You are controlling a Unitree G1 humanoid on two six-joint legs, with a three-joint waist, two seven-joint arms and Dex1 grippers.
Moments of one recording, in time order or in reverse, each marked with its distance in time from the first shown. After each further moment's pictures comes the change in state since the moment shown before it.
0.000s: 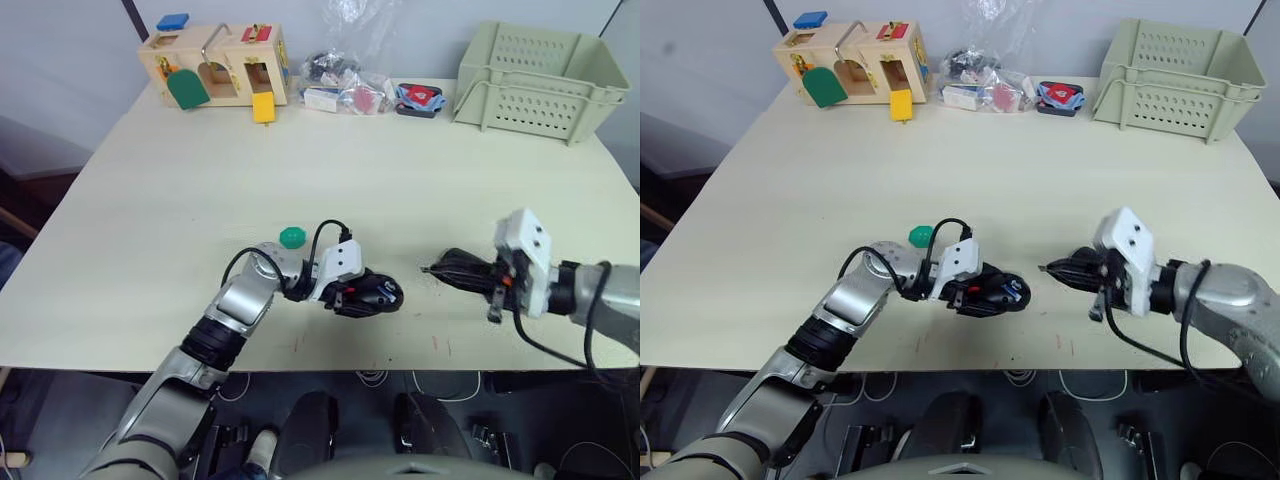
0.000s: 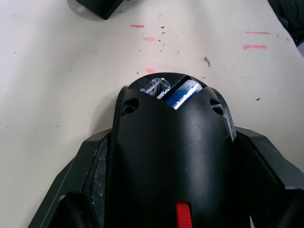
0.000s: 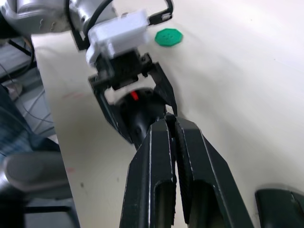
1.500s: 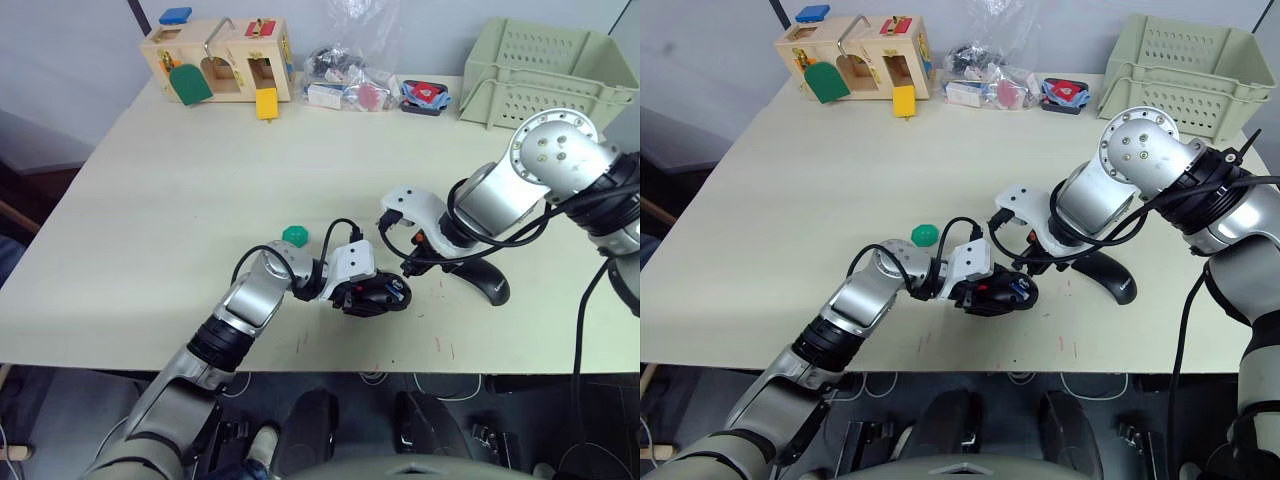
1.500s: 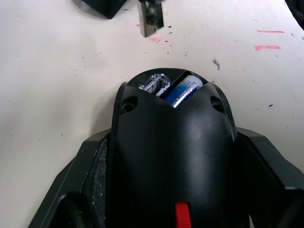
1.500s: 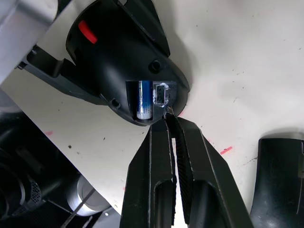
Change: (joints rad) left arm -0.011 -0.024 -0.032 -0.086 0.049 0.123 0.036; right arm -1.066 0.170 0.973 0.808 0.929 0.493 -0.983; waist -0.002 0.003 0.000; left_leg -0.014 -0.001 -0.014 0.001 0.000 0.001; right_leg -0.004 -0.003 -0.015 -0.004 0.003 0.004
